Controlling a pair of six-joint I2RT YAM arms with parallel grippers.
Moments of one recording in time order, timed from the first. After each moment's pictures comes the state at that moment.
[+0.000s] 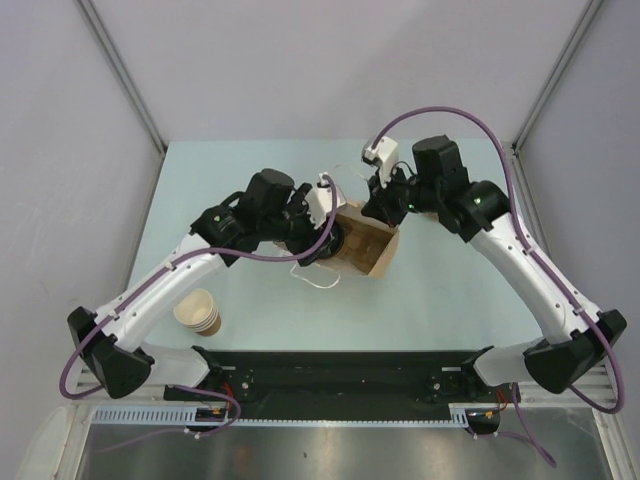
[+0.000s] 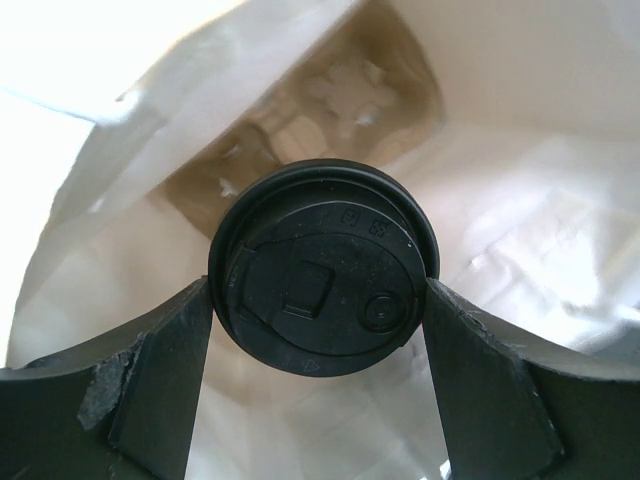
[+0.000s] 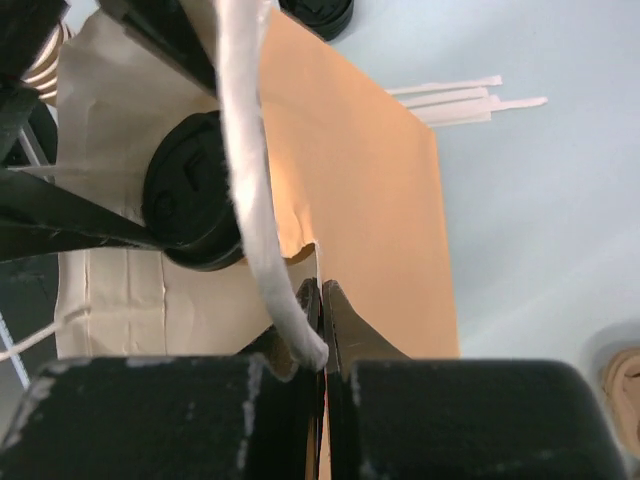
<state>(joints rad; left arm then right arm) -0.73 1.32 1.40 -0.75 0.25 0.34 0.56 1.38 1.59 -0.77 -0.43 -0.21</state>
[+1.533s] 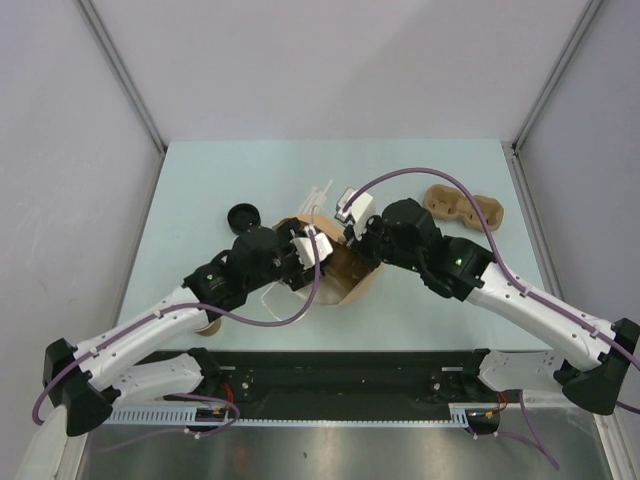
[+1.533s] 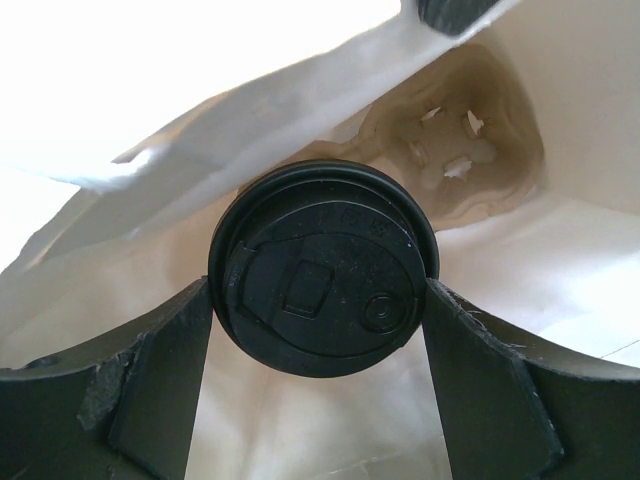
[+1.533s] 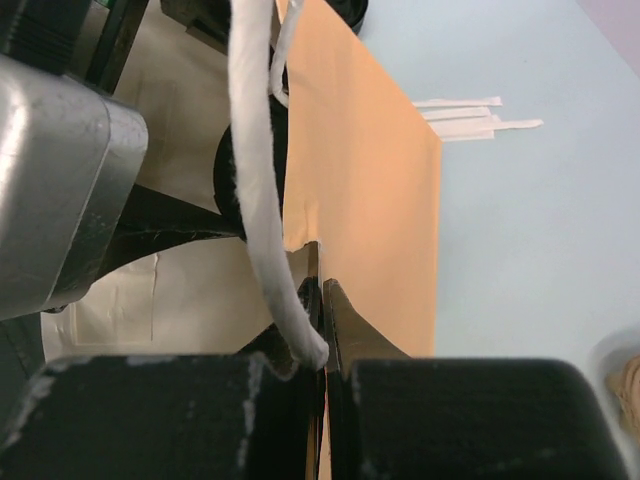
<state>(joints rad) -0.84 1.00 0.84 -0.27 -0.01 0.46 0.94 1.17 1.22 -0.48 0.01 -0.14</state>
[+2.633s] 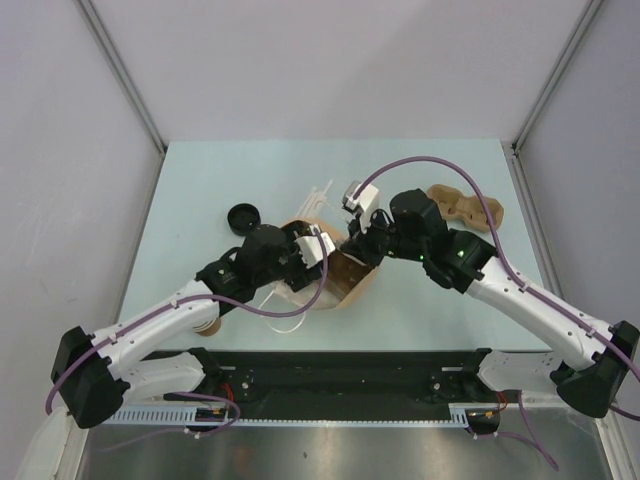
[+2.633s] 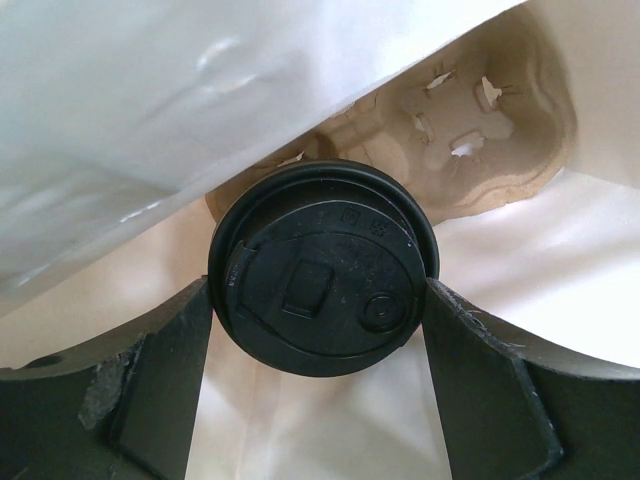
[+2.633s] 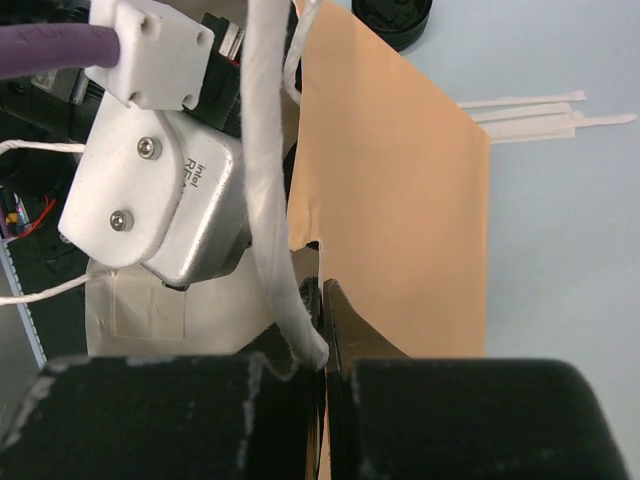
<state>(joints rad) -0.79 1.08 0.80 -0.24 0.01 0.44 0.85 1.18 1.21 -0.46 -0.21 -0.06</state>
